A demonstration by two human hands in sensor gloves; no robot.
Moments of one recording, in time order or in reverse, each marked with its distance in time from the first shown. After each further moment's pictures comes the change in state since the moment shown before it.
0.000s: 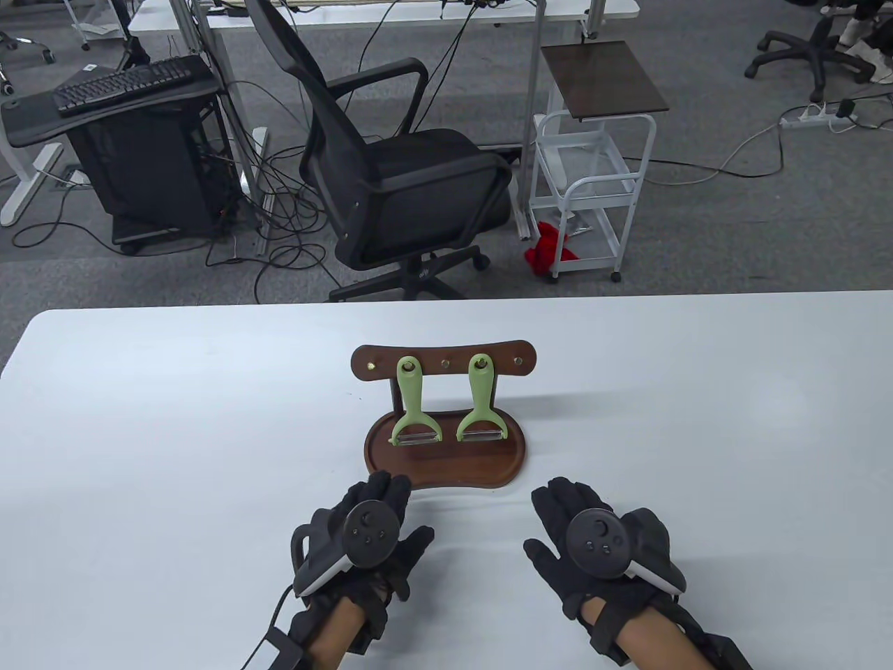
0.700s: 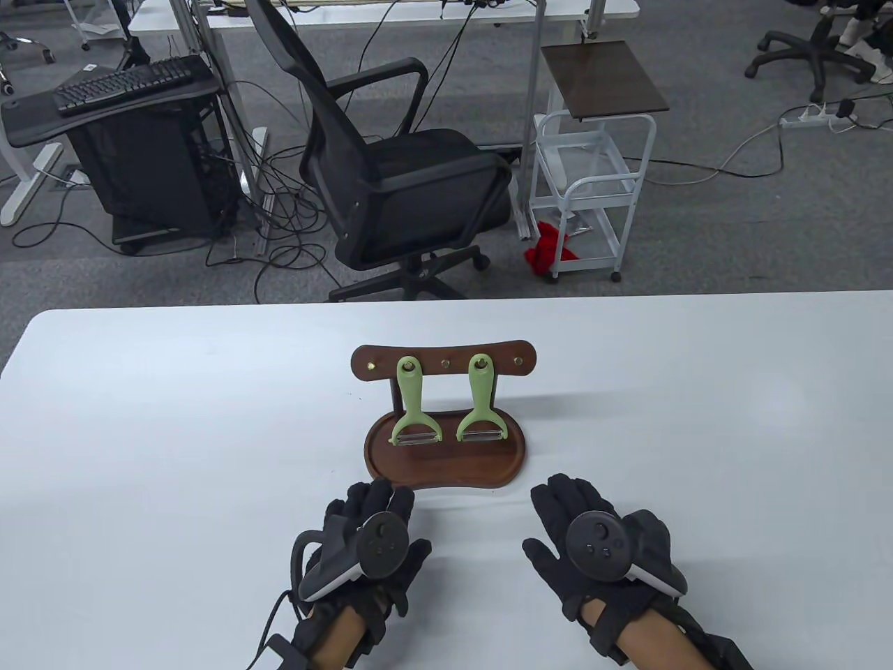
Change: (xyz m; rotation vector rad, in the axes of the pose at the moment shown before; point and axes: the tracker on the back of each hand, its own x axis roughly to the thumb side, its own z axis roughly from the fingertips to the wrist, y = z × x) left_hand 0.004 -0.018 0.007 -0.187 -0.011 -0.168; right_hand 0.005 -0.006 0.001 -0.037 -0.019 0.008
